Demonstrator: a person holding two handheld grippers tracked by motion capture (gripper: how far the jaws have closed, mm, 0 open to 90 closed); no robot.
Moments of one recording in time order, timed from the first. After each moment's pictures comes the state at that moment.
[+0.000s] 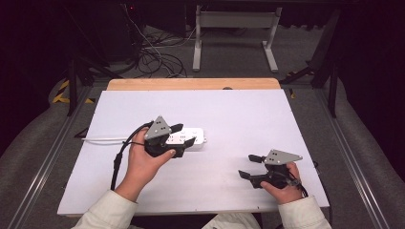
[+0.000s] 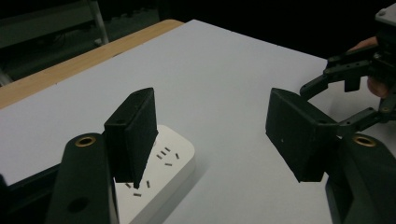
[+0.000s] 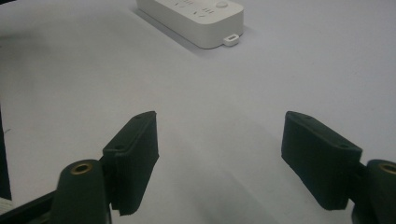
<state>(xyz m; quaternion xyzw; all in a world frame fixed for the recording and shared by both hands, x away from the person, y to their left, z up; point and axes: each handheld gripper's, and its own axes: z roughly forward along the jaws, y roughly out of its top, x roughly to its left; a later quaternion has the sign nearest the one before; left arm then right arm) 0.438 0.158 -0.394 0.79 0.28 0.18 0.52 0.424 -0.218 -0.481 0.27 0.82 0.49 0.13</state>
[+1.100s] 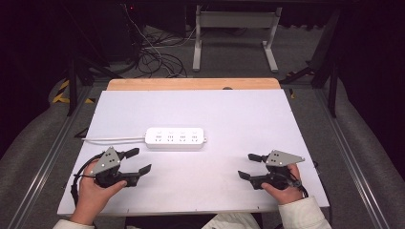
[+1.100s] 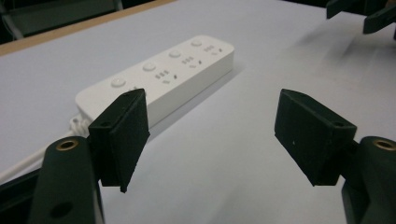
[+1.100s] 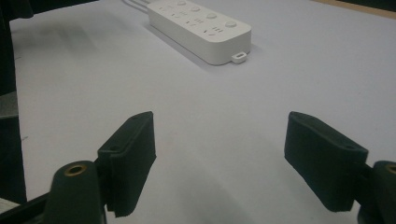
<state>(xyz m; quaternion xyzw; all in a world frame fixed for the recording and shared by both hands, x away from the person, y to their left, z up) 0.387 0.277 -0.462 0.79 0.30 0.20 0.50 0.420 -0.218 -0.476 0.26 0.81 0.51 0.13</state>
